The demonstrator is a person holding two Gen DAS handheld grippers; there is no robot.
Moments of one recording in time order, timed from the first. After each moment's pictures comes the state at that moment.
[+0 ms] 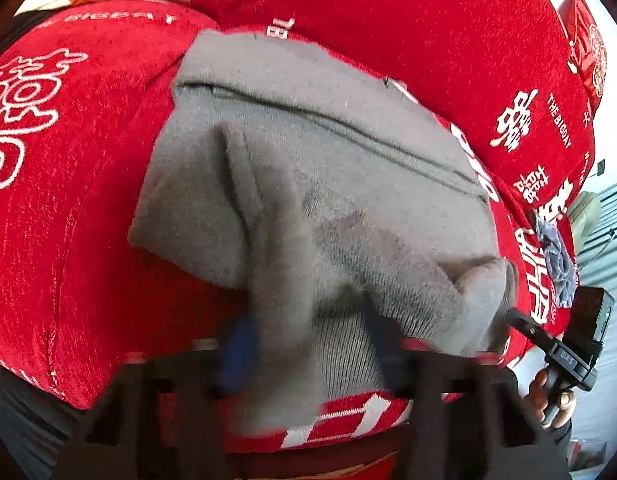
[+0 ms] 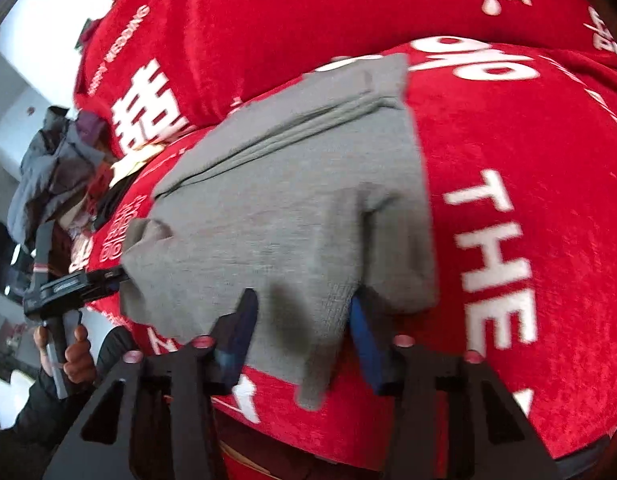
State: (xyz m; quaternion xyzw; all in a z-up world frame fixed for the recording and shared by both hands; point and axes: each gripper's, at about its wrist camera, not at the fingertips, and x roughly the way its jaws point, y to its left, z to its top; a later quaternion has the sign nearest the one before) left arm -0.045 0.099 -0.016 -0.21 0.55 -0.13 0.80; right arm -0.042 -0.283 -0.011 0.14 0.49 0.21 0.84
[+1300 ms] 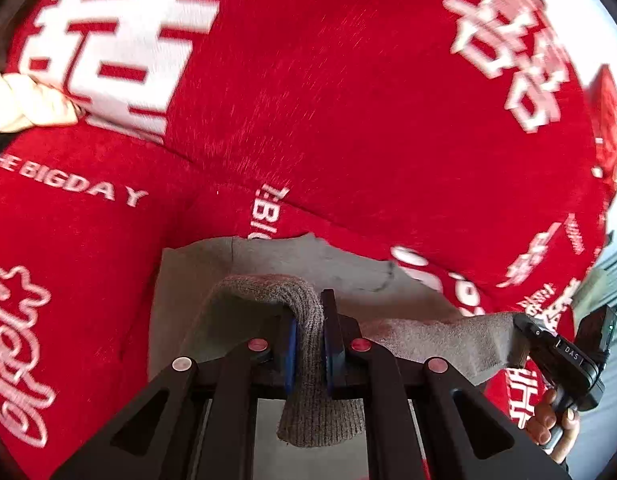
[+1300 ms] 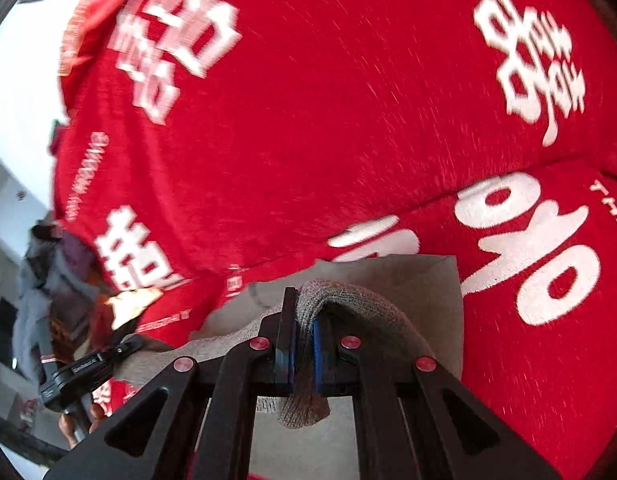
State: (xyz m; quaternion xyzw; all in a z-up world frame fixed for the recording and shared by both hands) left arm 0.173 0.127 0.067 -0.25 0.47 -0.07 0.85; right arm 0.197 -0.279 0.070 0.24 0.42 0.13 0.86
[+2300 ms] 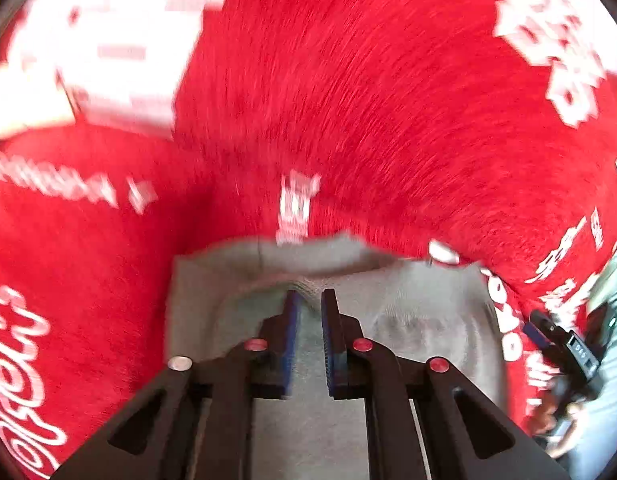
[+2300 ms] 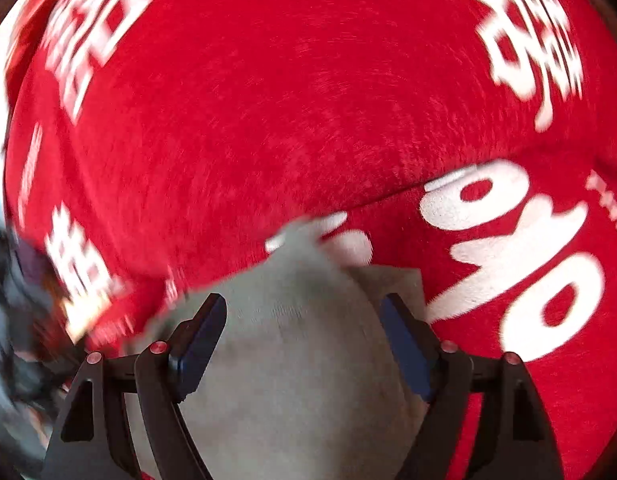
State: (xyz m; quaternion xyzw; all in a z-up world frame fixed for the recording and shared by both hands) left arm 0.167 0.138 0.058 -0.21 0.45 -0.05 0.87; right arm 0.209 -0.281 0.045 0.17 0.45 0.09 0.88
